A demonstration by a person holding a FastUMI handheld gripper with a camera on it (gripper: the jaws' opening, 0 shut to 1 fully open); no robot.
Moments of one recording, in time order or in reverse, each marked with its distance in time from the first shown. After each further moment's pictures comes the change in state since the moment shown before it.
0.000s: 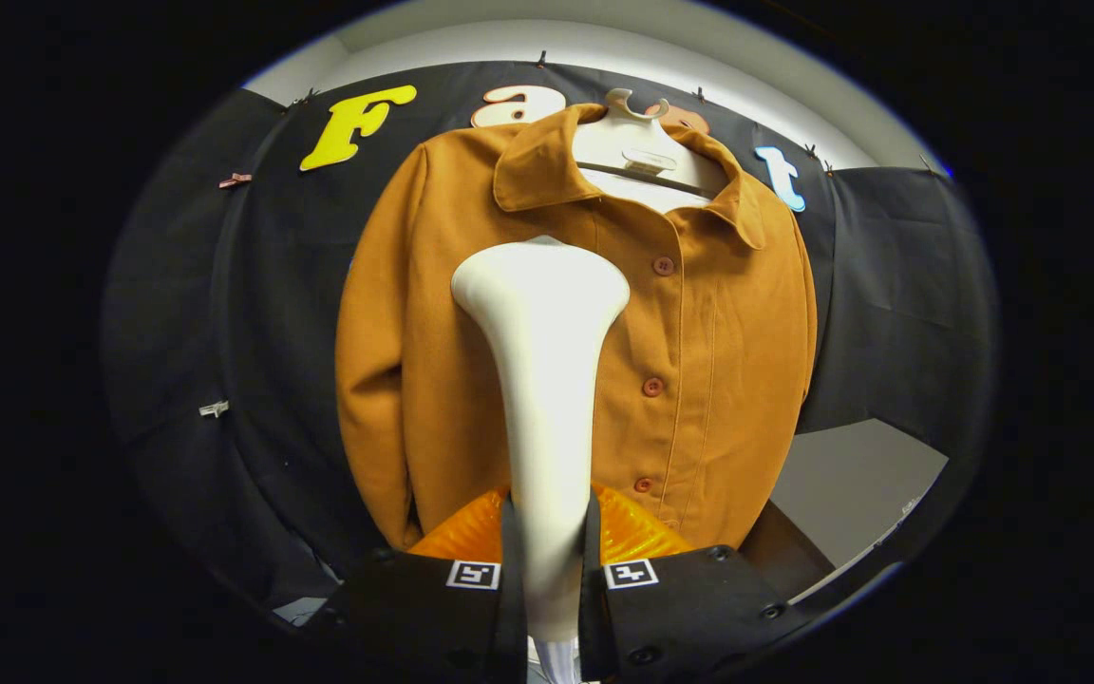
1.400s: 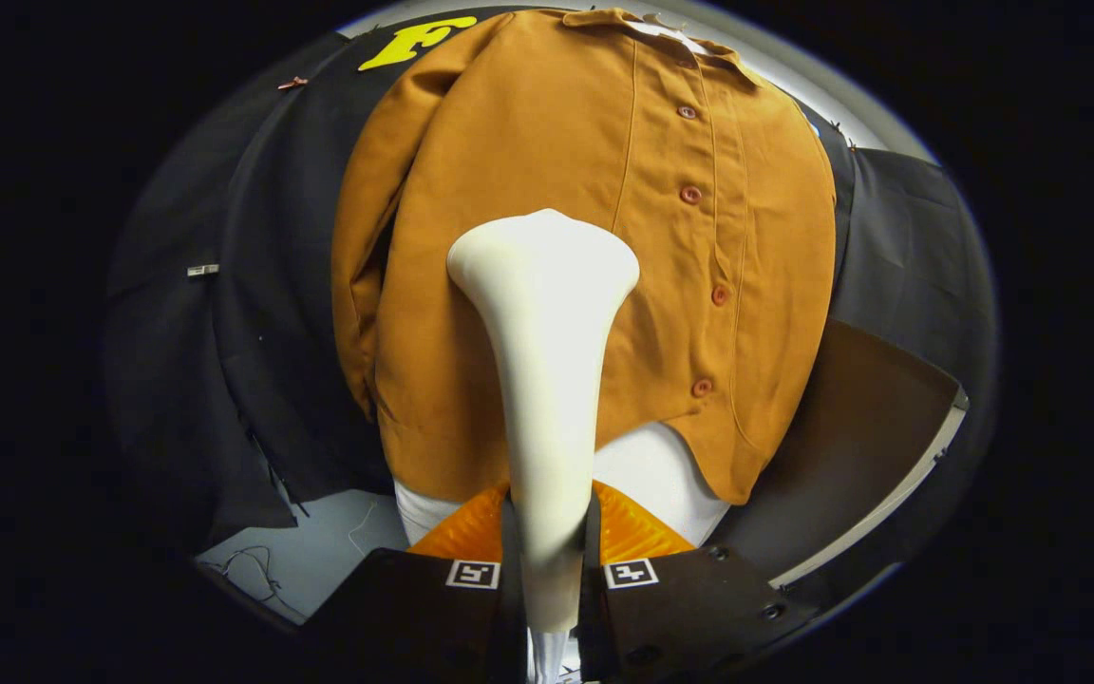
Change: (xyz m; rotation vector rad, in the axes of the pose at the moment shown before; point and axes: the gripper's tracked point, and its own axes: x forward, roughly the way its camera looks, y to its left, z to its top) arm 0.005 -0.008 -0.259 -0.133 0.178 0.007
